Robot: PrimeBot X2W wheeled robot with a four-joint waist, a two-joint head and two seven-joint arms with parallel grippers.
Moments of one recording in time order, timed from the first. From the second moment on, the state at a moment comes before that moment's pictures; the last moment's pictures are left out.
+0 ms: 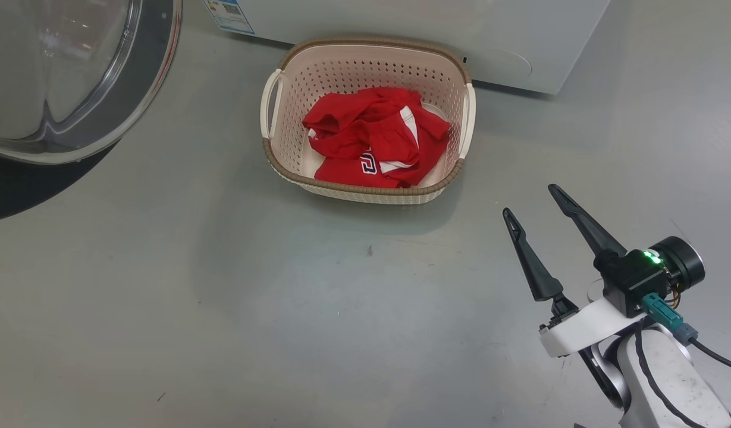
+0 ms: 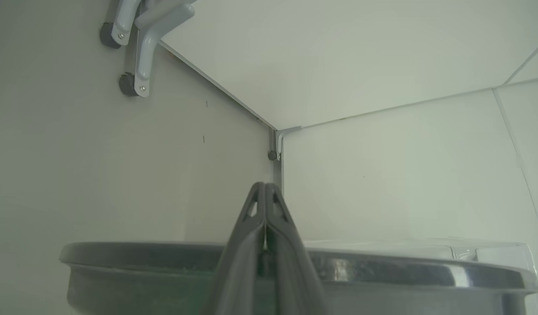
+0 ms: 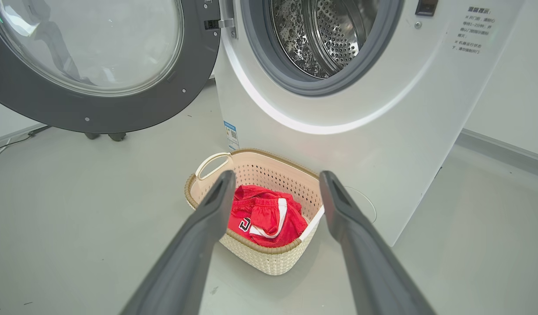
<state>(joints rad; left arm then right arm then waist) -0.87 0.36 0.81 0.74 -1.15 0.11 0.40 -0.18 -0.19 0.29 0.09 0.14 0.12 -0.24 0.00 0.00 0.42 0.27</state>
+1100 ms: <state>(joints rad) -0.88 0.39 0.72 0.80 -1.19 0.06 0.70 -0.18 -0.19 0.30 0.12 0.15 0.12 -0.24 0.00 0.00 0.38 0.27</state>
